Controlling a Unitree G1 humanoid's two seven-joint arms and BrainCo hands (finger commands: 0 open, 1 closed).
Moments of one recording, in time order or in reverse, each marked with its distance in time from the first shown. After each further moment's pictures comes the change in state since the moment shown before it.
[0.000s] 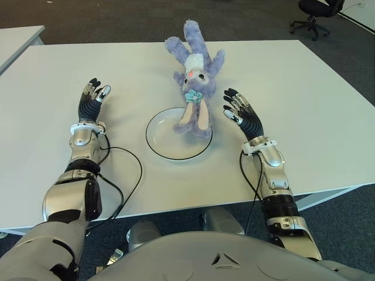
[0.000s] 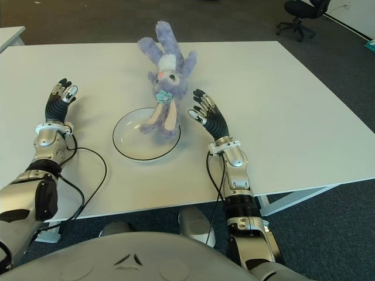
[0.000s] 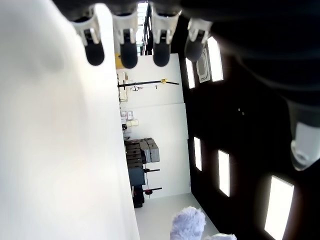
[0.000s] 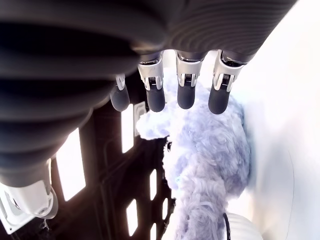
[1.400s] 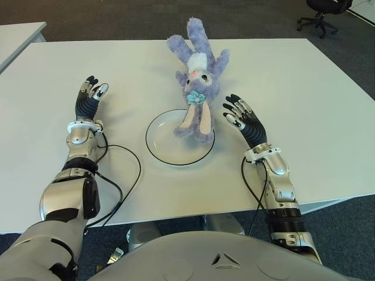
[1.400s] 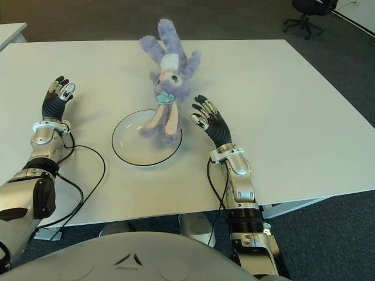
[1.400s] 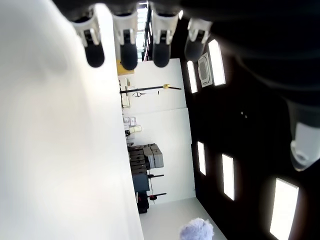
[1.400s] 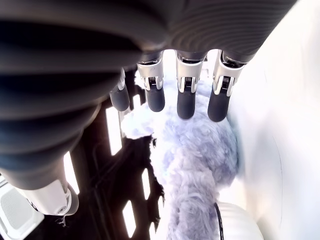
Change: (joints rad) left arm -0.012 0.020 0.002 0.008 0.000 -0.001 0.000; right arm 0.109 -0.010 0.015 -0.189 0.080 0.151 0.003
